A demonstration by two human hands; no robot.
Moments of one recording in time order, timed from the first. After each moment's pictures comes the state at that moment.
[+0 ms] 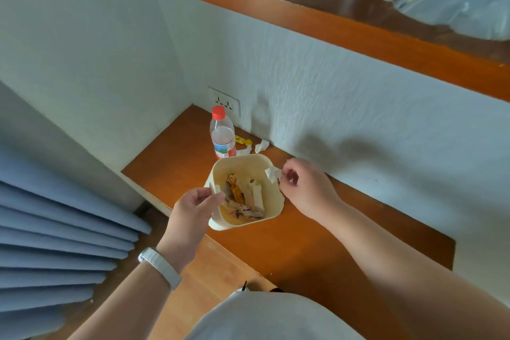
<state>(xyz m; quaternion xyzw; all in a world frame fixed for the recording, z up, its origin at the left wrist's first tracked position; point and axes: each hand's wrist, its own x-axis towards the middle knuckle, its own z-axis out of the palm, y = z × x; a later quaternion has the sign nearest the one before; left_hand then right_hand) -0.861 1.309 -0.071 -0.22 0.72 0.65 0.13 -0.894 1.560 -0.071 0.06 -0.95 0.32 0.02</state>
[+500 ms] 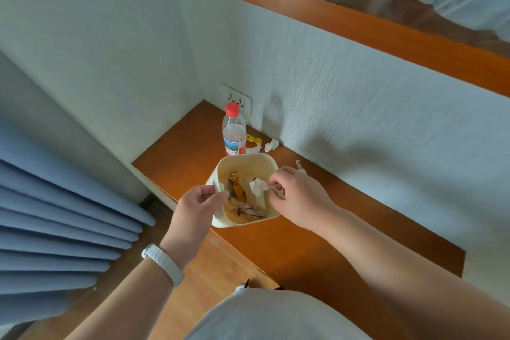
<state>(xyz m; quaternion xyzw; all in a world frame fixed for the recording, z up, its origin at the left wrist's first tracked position) -0.859 1.295 -0.077 -0.23 0.73 0.64 0.12 -0.888 1.527 -0.061 0.20 -0.95 0.25 0.00</state>
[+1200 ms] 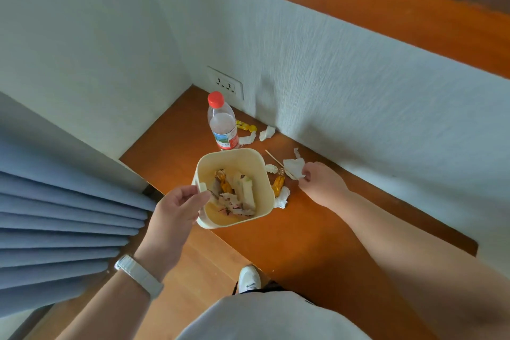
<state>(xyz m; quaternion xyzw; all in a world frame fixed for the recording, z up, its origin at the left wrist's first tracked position) -0.869 1.293 -0.086 -0.27 0.70 0.65 0.12 -0.946 1.608 -0.173 -0.01 -0.96 0.21 -0.17</state>
